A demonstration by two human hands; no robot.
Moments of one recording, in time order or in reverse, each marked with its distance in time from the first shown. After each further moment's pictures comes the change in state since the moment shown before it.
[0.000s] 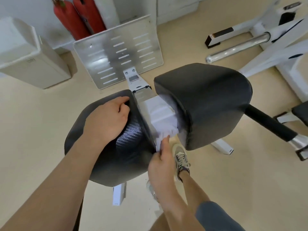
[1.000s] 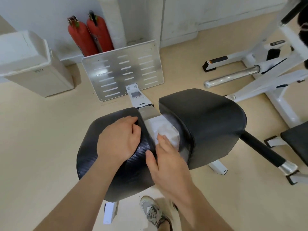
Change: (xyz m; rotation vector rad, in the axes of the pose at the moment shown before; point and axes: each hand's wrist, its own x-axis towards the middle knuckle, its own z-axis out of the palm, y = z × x) left_hand -0.010 0.002 0.004 0.049 0.077 0.044; right_hand 0.013 -0.057 -0.027 -0.947 -0.212 -0.543
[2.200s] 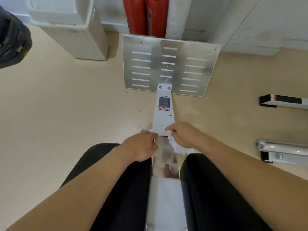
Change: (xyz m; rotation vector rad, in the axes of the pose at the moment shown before) left_hand 0.200 -0.043 0.062 -0.220 -0.583 -0.203; right_hand 0.363 0.049 0.013 -0.326 -0.802 -0.186
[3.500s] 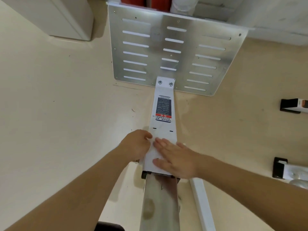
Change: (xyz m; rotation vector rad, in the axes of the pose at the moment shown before) left_hand 0.188 -0.049 0.000 -0.443 0.041 -0.297; right_hand 0.119 0.063 0.019 -0.245 -0.410 -0.200
